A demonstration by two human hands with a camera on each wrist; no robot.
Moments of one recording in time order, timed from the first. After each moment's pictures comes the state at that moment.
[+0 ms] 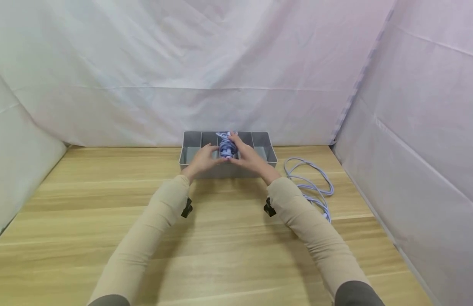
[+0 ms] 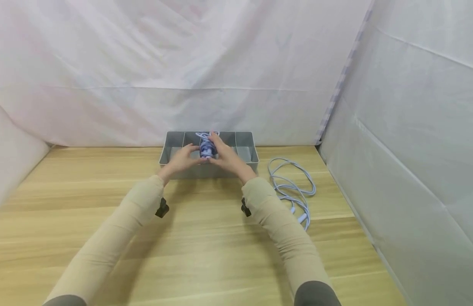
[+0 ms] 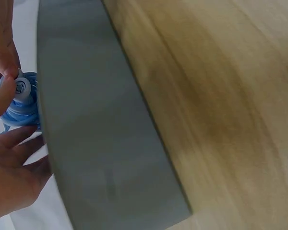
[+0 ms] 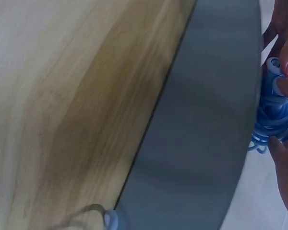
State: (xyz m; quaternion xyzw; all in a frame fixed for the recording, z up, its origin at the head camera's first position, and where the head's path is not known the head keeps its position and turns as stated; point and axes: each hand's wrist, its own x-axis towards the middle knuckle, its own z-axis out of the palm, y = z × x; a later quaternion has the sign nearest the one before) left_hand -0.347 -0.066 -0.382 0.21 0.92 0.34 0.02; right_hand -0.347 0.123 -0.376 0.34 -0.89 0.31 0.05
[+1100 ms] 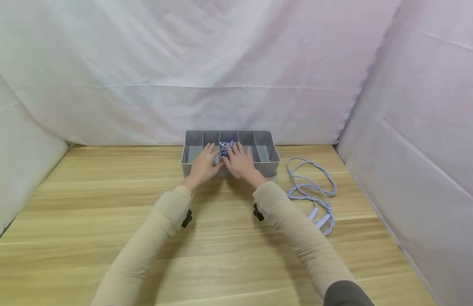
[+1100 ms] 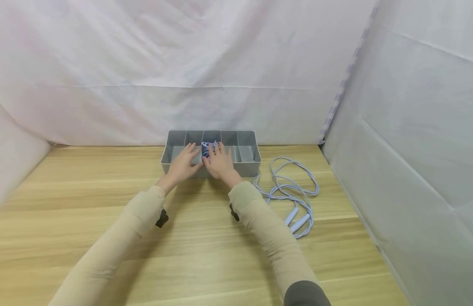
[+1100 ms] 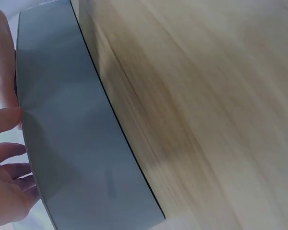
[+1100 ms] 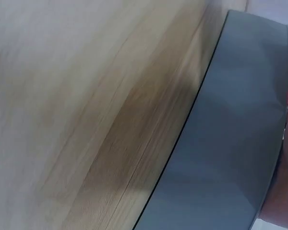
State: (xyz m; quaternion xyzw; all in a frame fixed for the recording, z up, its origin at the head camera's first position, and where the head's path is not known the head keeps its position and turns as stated) left_hand -0.327 -0.063 -0.403 0.21 0.94 0.25 -0.08; right_hand -0.348 0.088 -0.403 0.17 -0.98 0.04 -0.04
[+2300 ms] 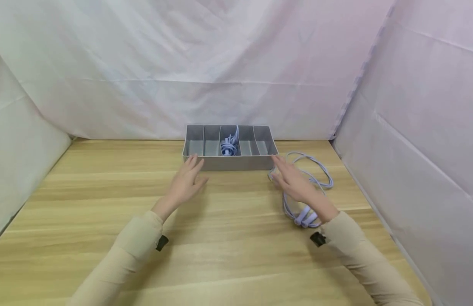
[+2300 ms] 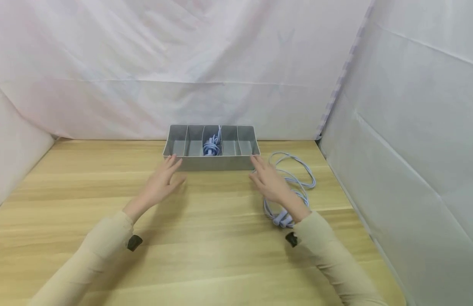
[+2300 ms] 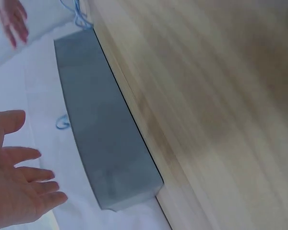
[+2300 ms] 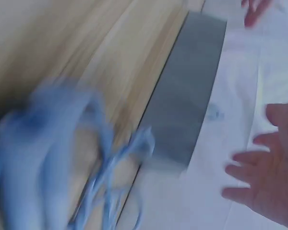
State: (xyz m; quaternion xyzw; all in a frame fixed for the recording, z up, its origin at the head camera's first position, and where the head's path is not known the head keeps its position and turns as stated) left_hand -0.234 -0.109 -0.385 0.24 0.93 0.28 -0.07; right_hand -0.223 0.221 -0.362 0.23 -0.95 0.19 0.00
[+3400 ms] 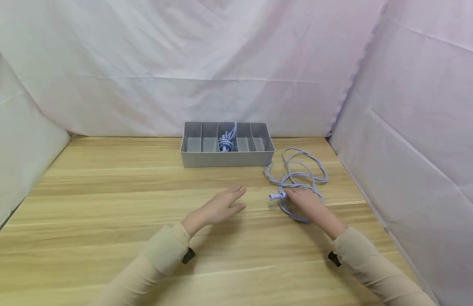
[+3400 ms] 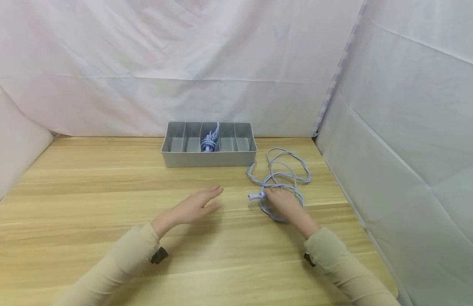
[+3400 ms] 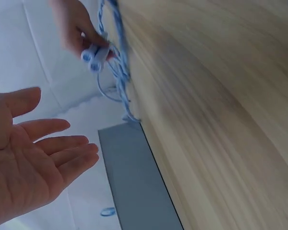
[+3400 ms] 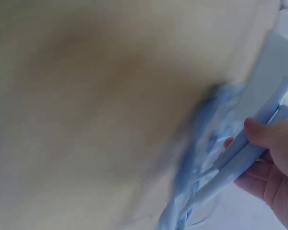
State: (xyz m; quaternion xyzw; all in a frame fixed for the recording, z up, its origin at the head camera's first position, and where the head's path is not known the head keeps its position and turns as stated) left_hand -0.175 -0.029 -0.384 0.35 0.87 0.33 0.11; right_hand -0.179 0.264 -0.414 0.29 -0.95 -0.04 0.08
